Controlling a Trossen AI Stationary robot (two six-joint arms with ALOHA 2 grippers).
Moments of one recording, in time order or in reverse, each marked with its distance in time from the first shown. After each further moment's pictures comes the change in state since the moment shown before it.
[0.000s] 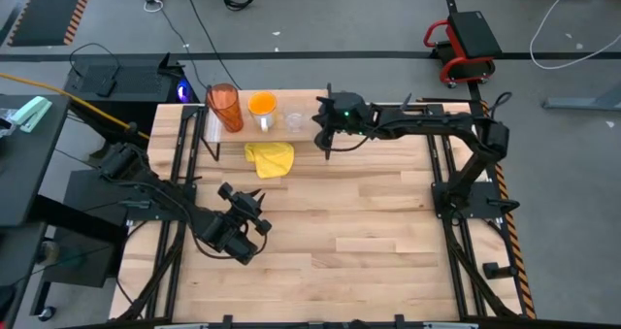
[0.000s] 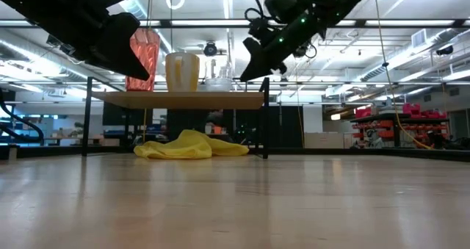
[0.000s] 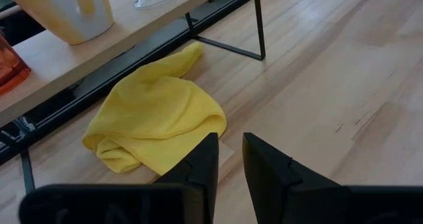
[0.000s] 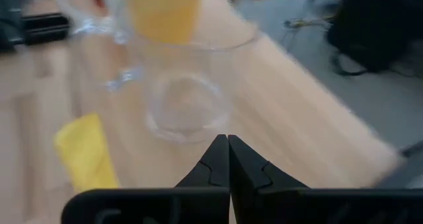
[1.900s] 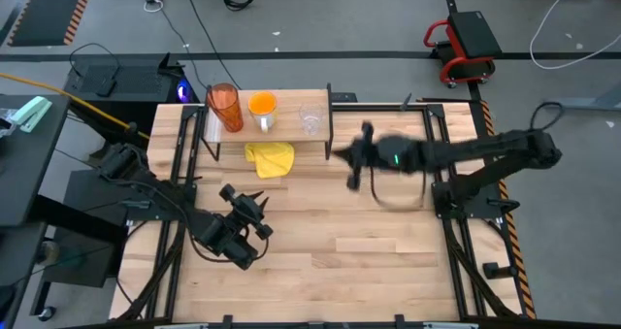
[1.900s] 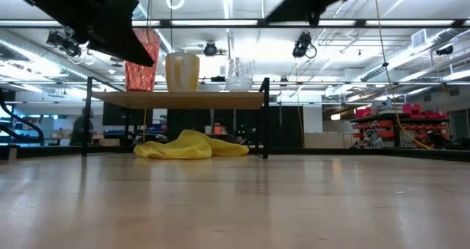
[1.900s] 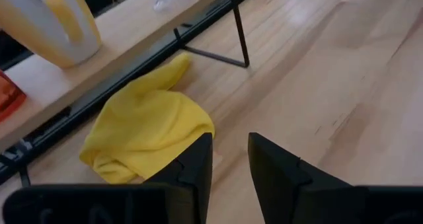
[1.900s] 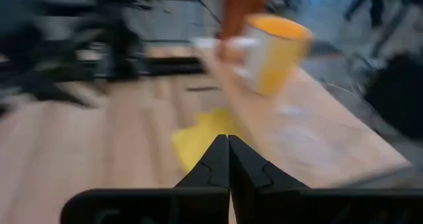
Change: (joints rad) left arm -0.026 0.000 0.072 -0.036 0.001 0.077; right arm 0.365 -0.426 -0.267 0.008 0.170 0.007
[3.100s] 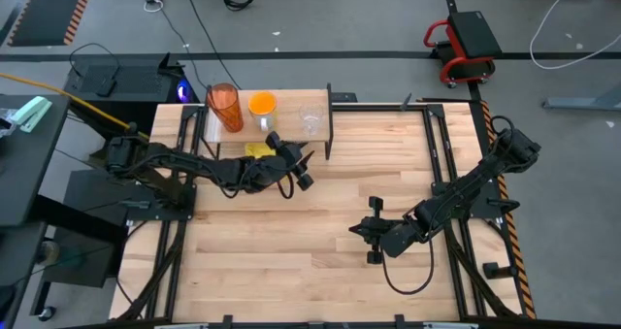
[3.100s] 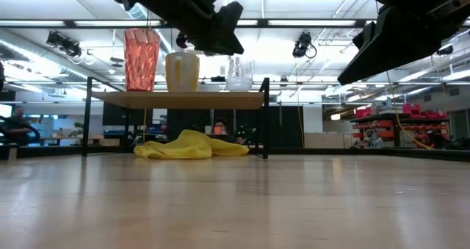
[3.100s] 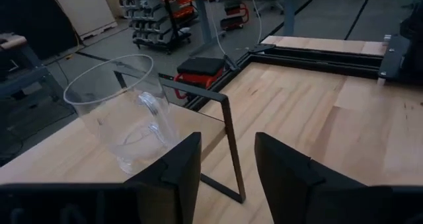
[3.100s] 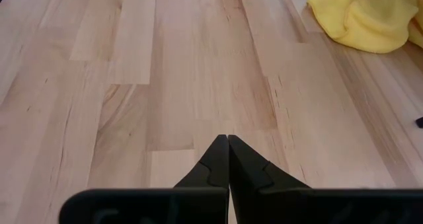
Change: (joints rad) left arm 0.565 0.000 0.000 1.073 0.418 1.089; right arm 0.602 0.223 -0.207 -0.054 0.274 0.416
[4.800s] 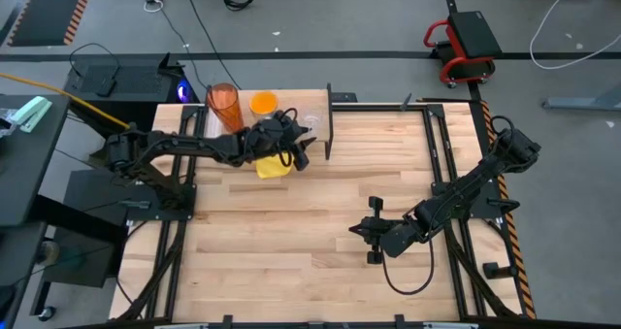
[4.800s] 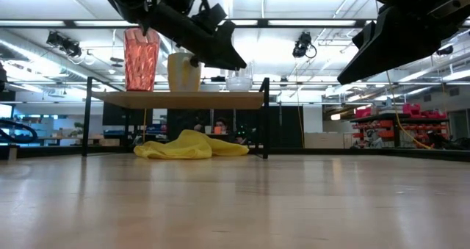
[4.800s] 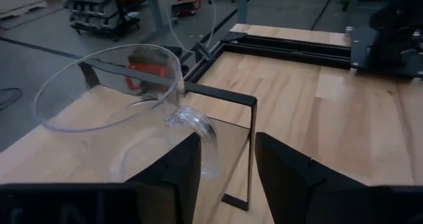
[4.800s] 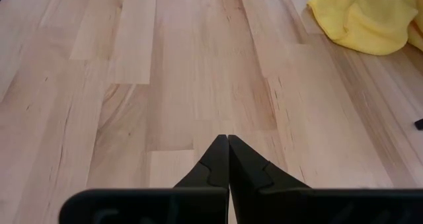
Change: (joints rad) left arm 0.286 0.000 0.000 0.002 0.487 0.063; right arm 0.000 0.000 0.000 0.002 0.000 -0.010
